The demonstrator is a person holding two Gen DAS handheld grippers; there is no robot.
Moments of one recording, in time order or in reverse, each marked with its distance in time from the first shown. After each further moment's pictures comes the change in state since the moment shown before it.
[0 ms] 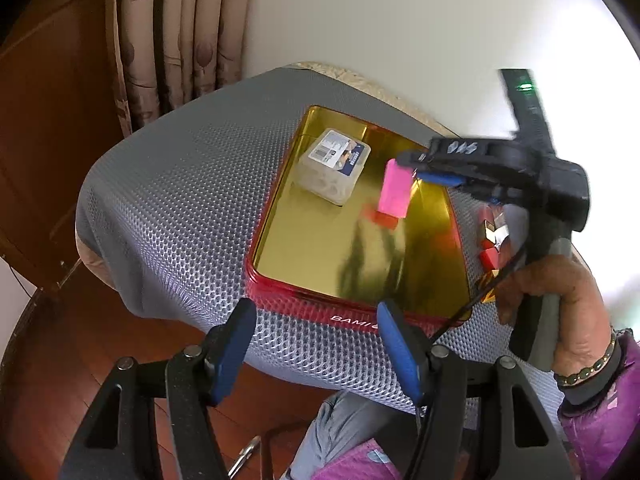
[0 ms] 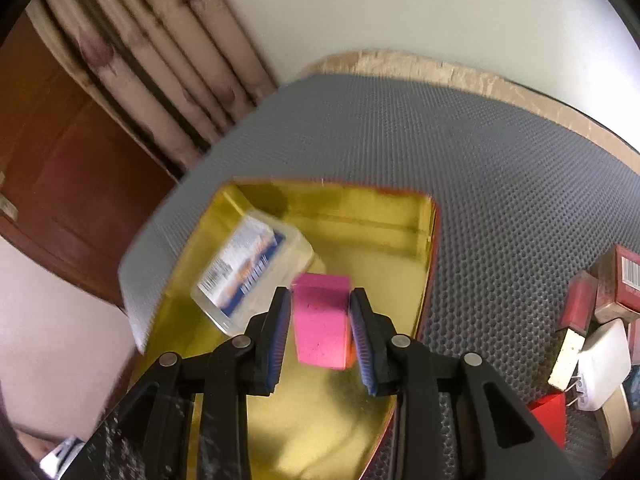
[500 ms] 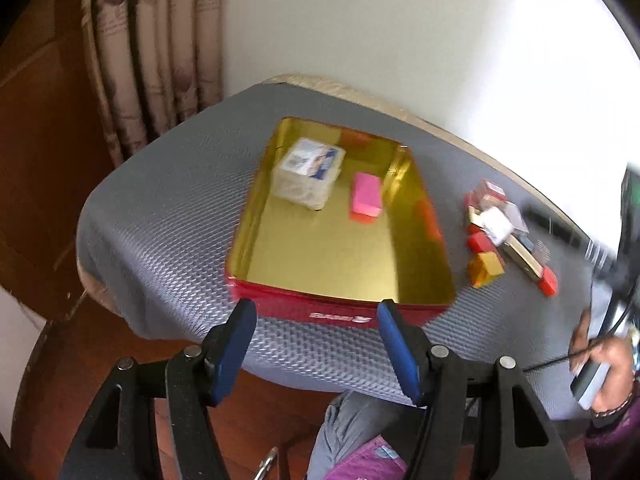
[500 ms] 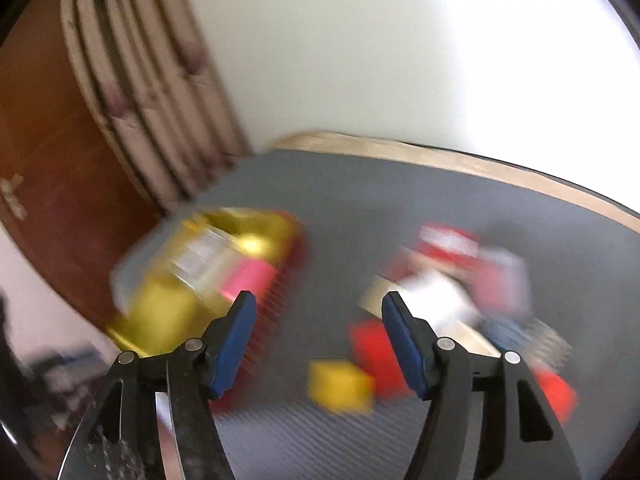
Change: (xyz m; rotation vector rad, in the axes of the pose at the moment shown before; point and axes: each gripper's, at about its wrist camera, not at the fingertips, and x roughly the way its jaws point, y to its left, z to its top) left arm -0.012 -0.027 -0.010 0.138 -0.049 0.003; right arm -0.142 -0.075 -0.100 -0.041 -0.258 -0.181
